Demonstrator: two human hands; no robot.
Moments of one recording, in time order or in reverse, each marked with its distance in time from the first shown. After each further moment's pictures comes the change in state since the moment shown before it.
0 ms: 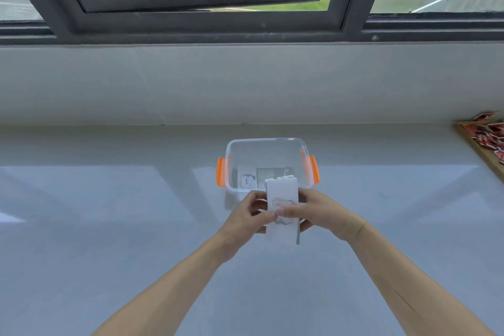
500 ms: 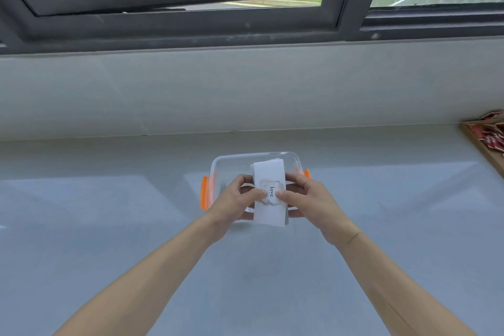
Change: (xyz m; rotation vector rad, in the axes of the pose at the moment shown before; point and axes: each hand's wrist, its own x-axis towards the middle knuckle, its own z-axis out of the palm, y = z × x) left_hand 0.084 0.052 -0.018 -0.013 0.055 -0.119; right_hand 0.049 -0.006 -0.038 0.294 0.281 -0.098
